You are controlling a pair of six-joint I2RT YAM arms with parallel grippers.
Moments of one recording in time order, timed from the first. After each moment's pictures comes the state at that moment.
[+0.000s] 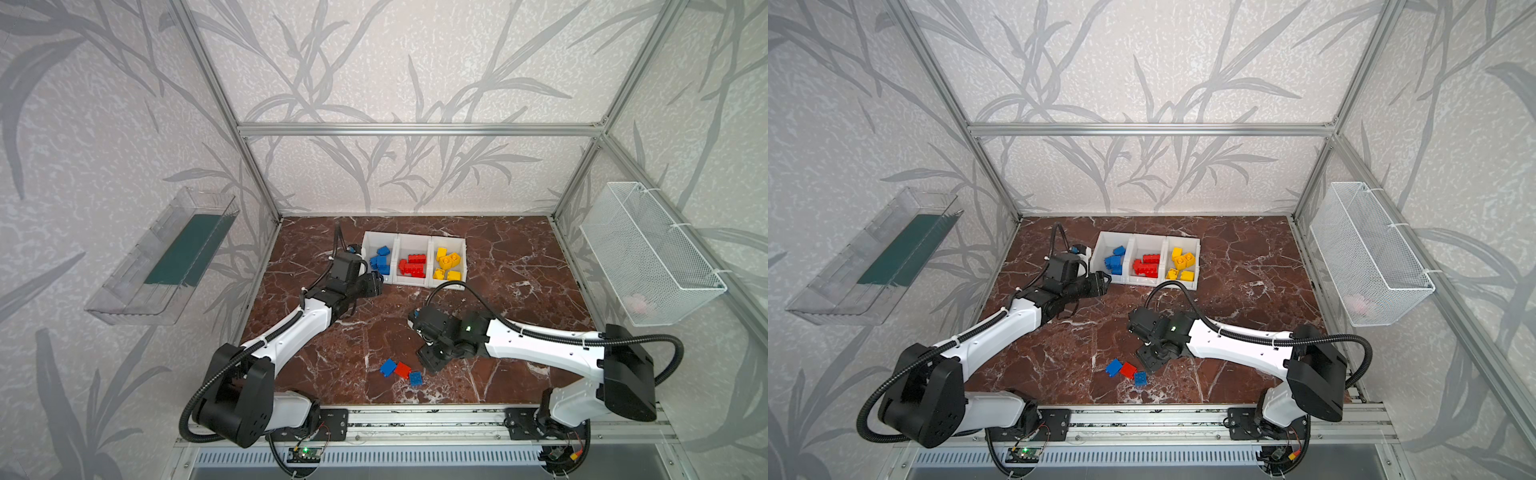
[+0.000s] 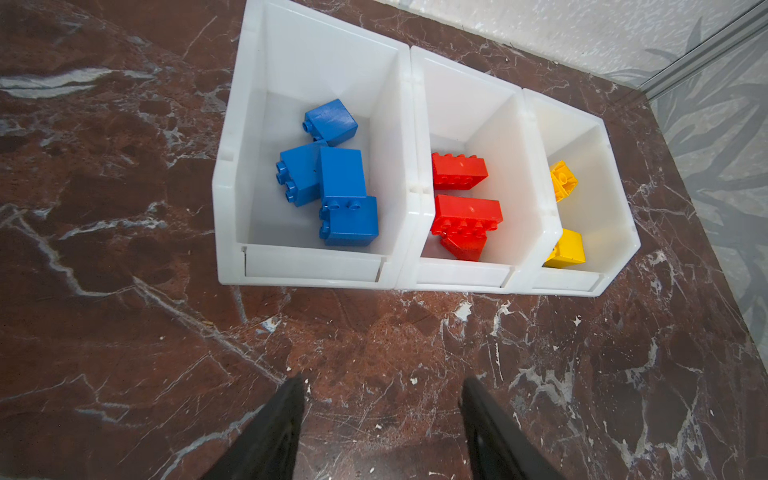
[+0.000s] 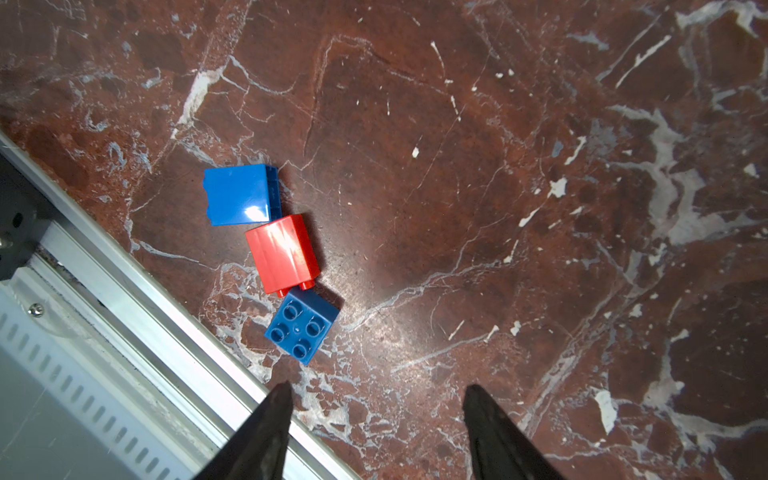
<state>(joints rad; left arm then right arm) -0.37 1.34 0.81 -0.16 0.08 -0.42 1.13 1.51 1.06 -0.77 0.02 0.42</state>
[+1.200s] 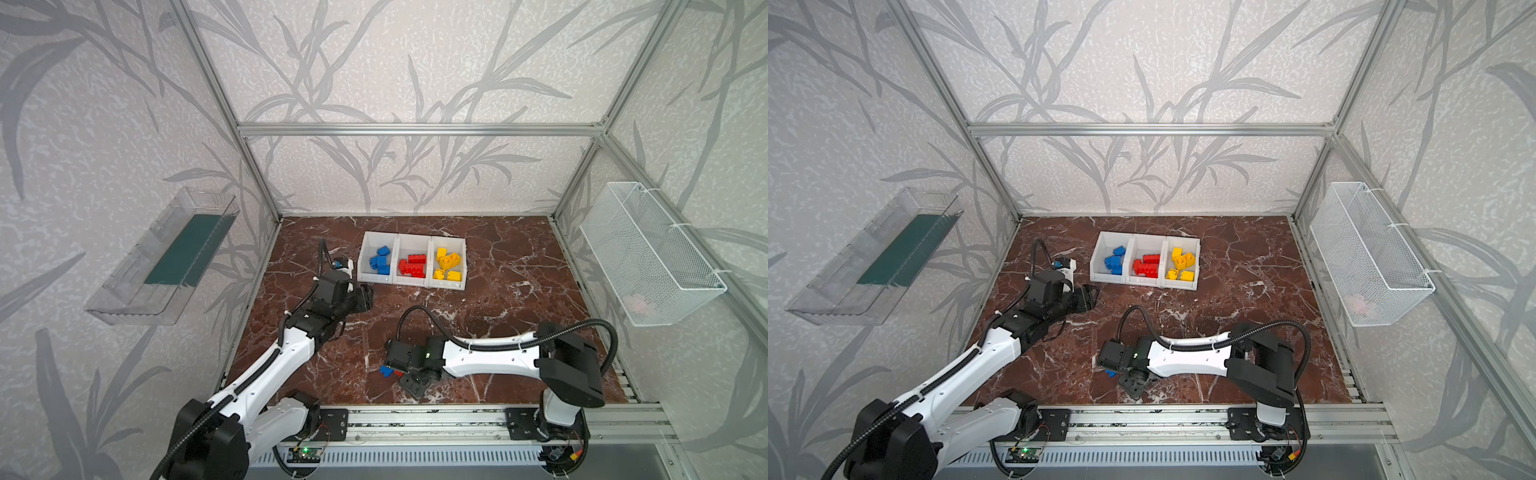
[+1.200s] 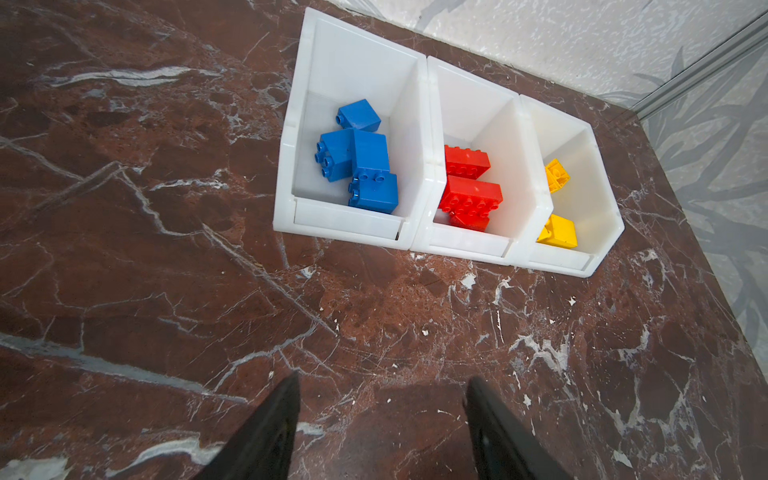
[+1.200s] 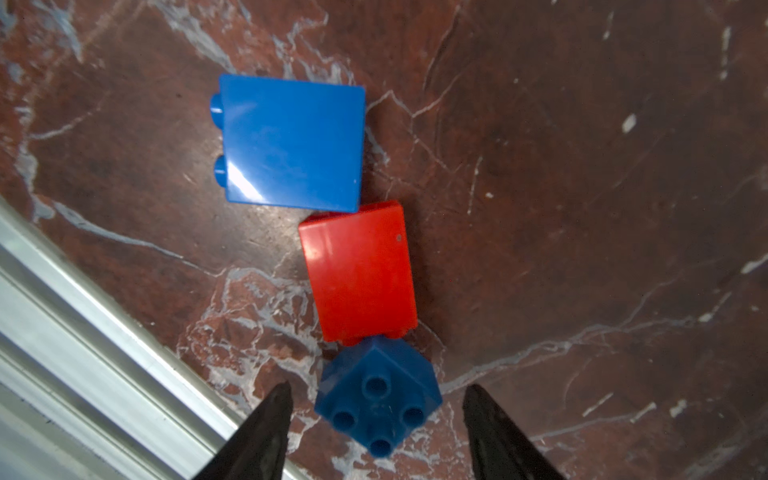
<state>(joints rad) -0.38 1.05 0.66 -0.25 0.01 -0.47 1.30 1.80 1.14 -0.72 0.09 0.42</state>
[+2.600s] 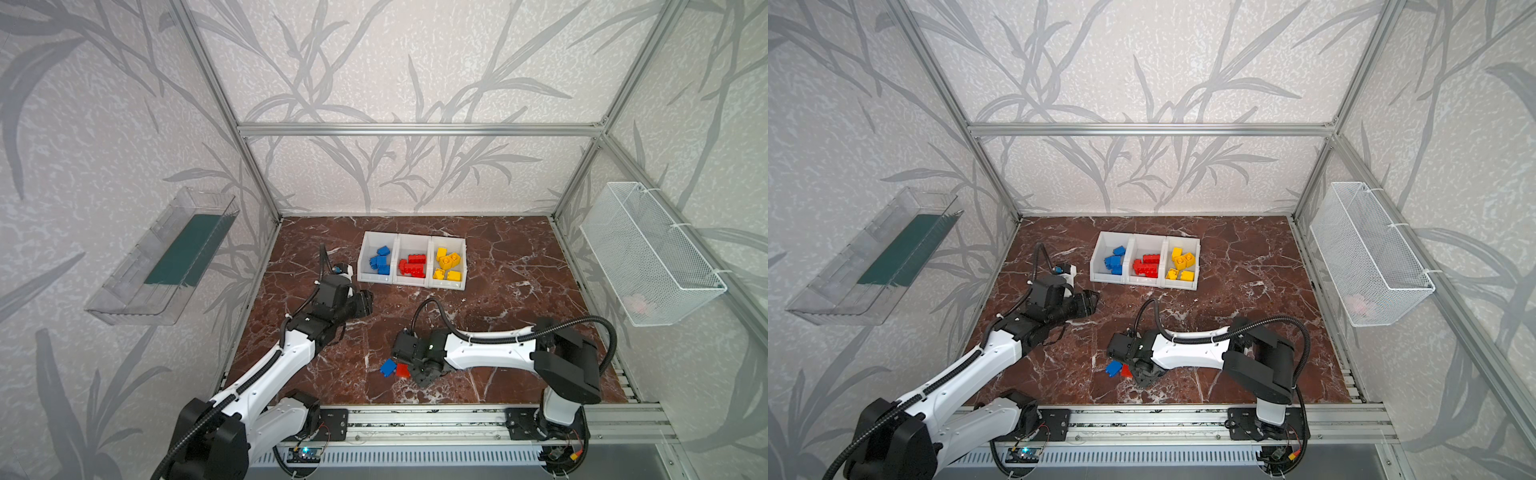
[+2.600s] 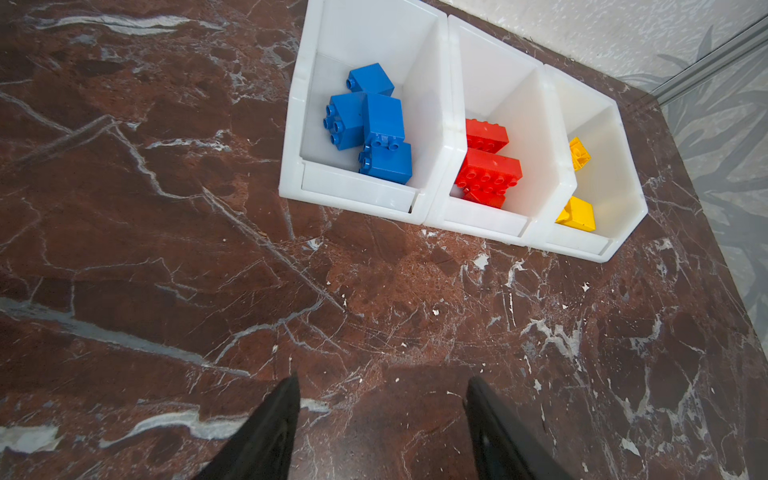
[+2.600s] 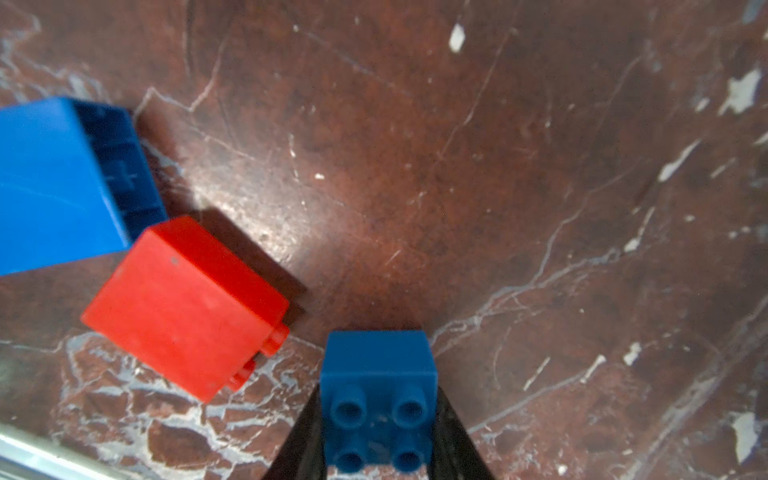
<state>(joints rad) -0.38 1.05 0.61 -0.25 0.01 -0.49 1.23 1.80 1.10 -0.74 0.13 0.61</state>
